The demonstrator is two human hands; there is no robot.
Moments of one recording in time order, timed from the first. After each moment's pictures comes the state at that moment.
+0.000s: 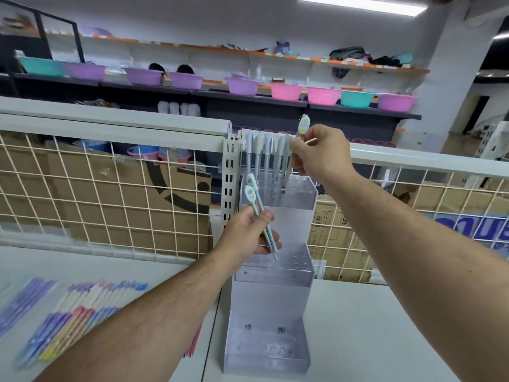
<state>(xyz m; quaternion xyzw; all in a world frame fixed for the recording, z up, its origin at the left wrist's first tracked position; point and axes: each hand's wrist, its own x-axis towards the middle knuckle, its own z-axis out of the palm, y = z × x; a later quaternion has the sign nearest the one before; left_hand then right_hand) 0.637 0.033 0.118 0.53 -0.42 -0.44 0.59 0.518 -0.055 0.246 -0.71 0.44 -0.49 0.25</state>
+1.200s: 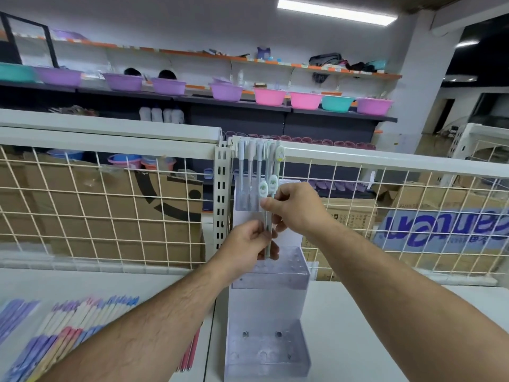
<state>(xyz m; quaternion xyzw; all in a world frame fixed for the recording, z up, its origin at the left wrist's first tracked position) 0.641 0.039 0.112 0.53 -0.53 -0.41 0.52 0.519 -0.020 0.188 -0.76 0.44 -0.35 0.33</state>
